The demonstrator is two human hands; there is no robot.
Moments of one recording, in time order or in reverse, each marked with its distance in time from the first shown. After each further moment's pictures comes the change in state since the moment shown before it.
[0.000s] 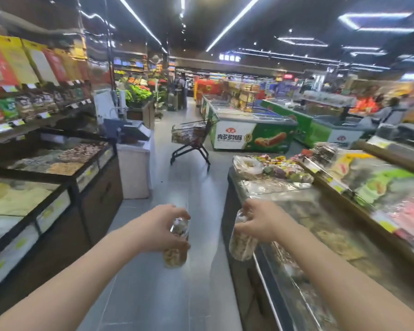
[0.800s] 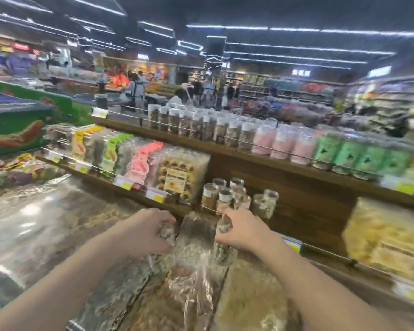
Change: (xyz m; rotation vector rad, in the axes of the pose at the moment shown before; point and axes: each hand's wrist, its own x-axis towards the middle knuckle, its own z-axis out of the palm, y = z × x) left_hand 0.113 0.525 0.206 0.083 -0.415 0.934; right_hand -0.358 0.399 -0.090 -0.001 0.204 1.013
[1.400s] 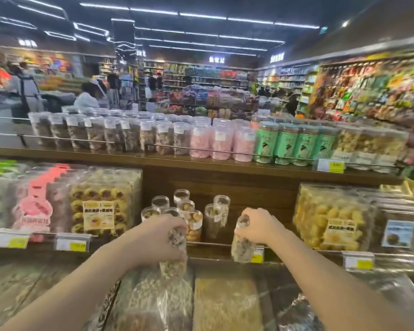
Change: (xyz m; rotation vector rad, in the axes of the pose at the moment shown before) left_hand 0.210 0.079 0.006 -0.022 -0.134 0.422; right_hand 0.087 0.177 -0.029 0.067 0.059 0.522
